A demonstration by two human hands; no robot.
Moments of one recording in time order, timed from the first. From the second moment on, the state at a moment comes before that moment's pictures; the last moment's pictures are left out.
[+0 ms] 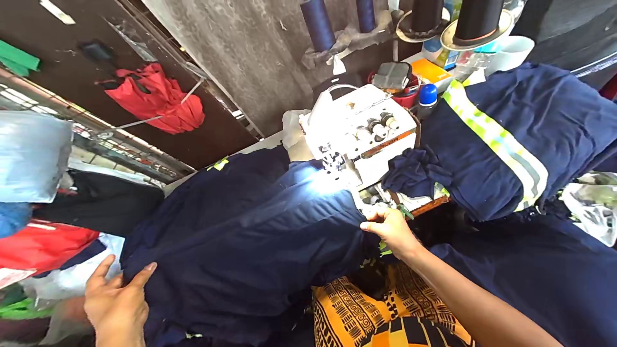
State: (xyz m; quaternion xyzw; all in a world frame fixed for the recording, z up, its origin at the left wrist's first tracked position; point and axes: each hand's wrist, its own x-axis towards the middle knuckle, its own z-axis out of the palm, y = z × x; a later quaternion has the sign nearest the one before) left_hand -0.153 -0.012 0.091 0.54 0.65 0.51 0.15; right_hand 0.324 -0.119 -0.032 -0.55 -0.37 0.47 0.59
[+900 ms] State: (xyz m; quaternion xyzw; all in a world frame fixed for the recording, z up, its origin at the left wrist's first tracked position) left_hand -0.145 0.101 0.197 0.62 0.65 0.43 0.02; right_hand 0.335 -0.066 0.017 -0.64 -0.49 0.30 0.50
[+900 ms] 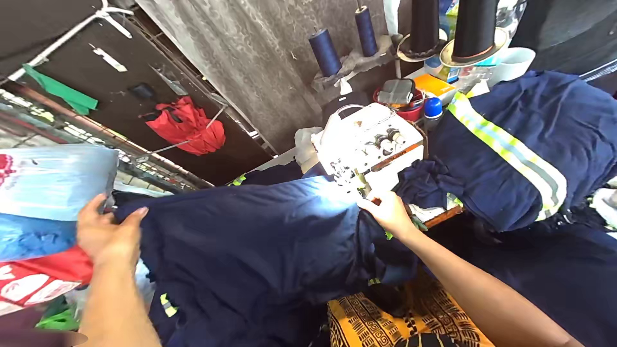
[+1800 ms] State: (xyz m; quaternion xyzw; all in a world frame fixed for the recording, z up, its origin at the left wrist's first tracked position) left_hand -0.007 -0.124 -0.032 0.28 0.49 0.59 0.57; right_hand 0.393 -0.169 -0.057 -0.73 -0.60 0.23 0.25
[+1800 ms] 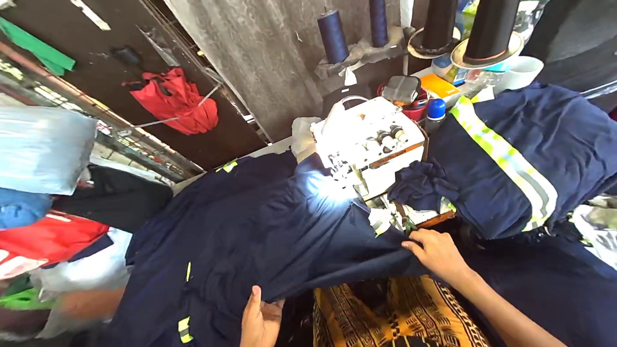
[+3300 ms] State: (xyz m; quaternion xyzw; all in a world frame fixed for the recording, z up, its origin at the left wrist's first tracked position) left_hand 0.003 0.042 0.079 0.66 0.59 0.44 0.16; right_hand 0.318 -0.070 0.017 -0.65 -0.44 0.35 0.52
